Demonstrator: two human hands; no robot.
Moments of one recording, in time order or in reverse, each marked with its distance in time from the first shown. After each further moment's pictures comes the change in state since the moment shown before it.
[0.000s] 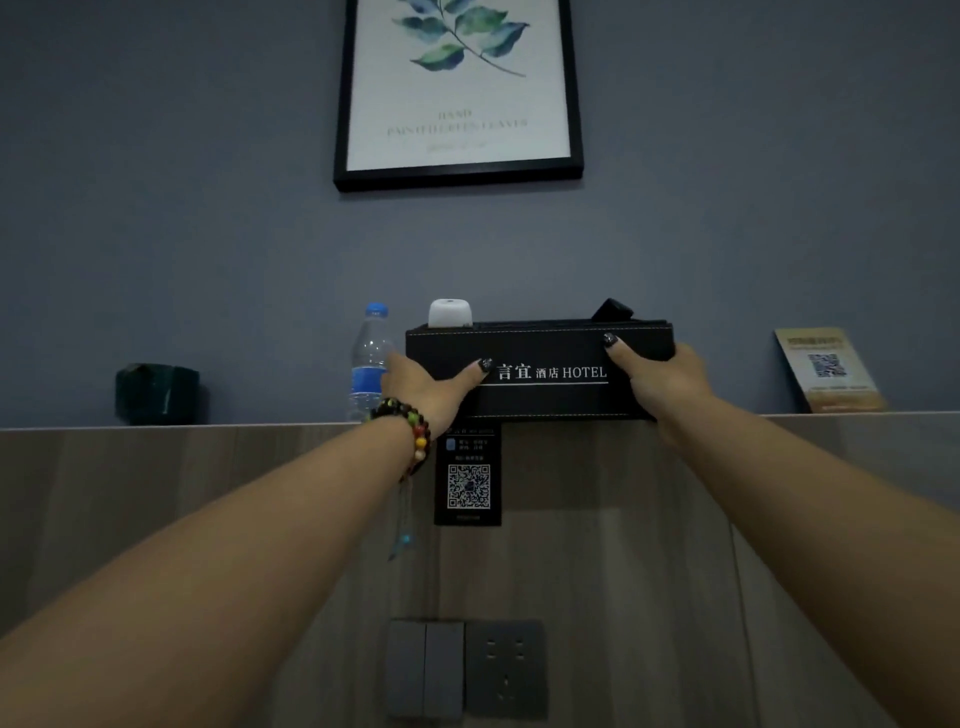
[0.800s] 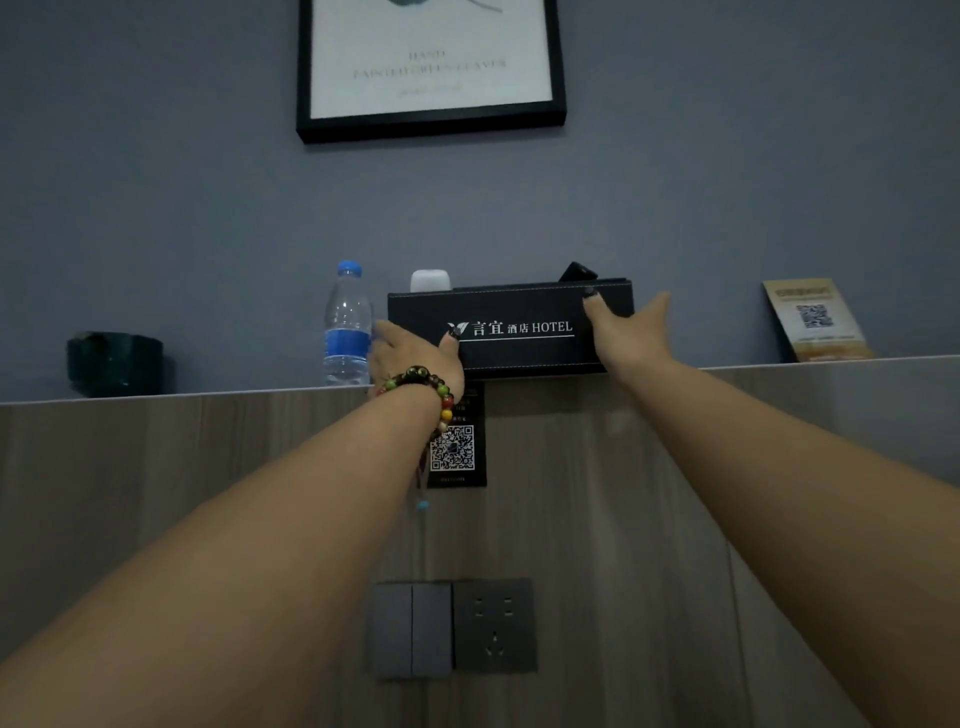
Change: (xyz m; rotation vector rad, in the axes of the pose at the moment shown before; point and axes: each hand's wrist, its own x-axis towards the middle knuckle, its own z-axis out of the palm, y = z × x) left_hand 0.012 -0.016 0.035 0.384 0.174 -0.052; right_hand 0.010 0.018 0.018 -0.167 0.041 -0.021
